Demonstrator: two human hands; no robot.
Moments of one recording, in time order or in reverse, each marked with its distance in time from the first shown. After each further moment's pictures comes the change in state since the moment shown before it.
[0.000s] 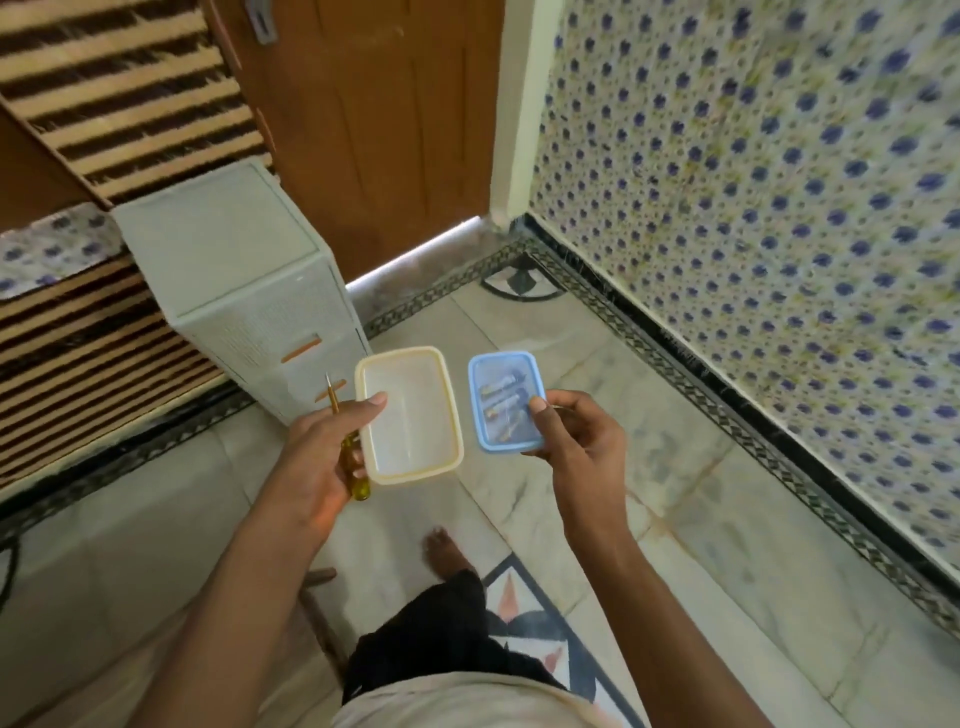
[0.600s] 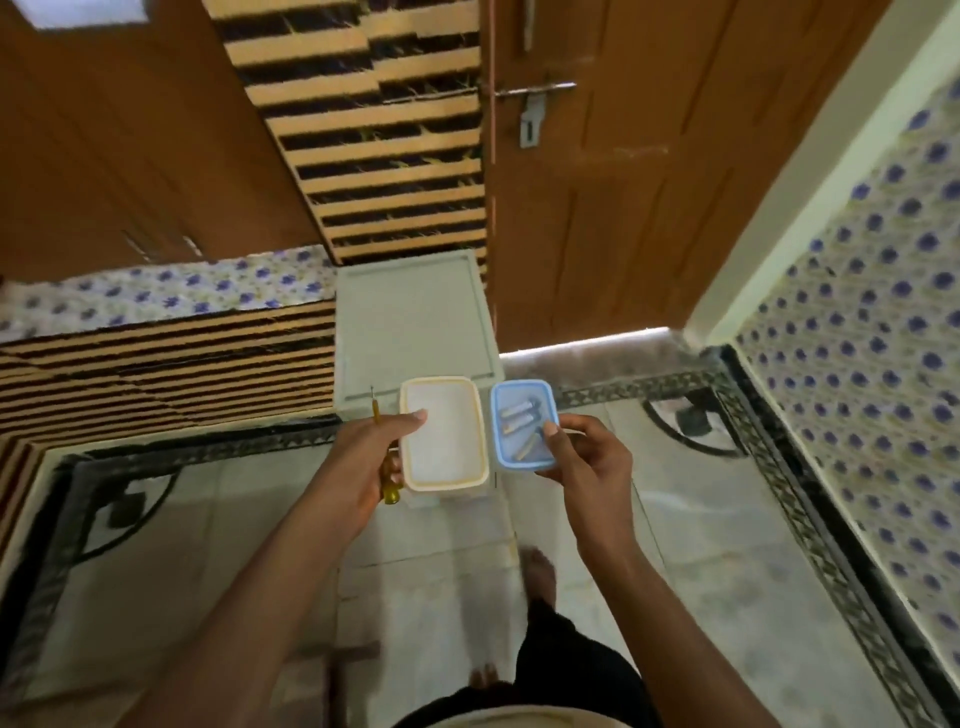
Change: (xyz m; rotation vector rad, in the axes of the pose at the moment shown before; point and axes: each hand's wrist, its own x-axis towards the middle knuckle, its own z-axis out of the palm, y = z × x) left_hand 0.206 0.156 -0.075 -0.059 0.401 0.017; right_hand 0.250 -0.012 0.245 -0.074 -0.435 0.010
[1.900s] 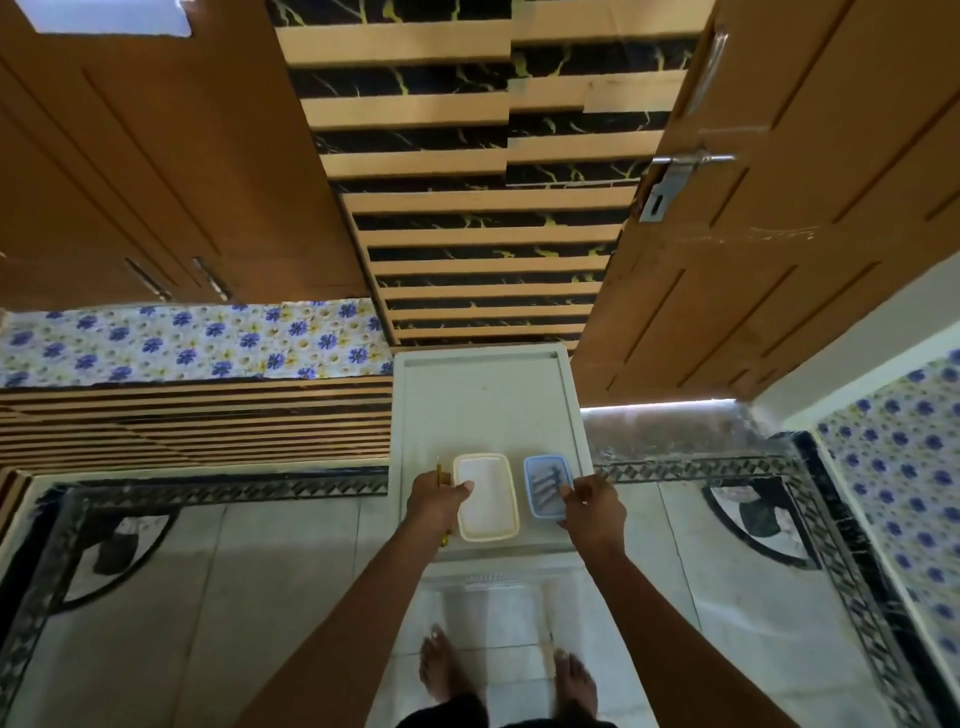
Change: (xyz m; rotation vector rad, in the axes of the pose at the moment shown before) left_hand 0.356 0.036 -0.044 0.270 0.145 -0.227; right_hand 0.303 0.135 0.203 -0.705 0.004 0.258
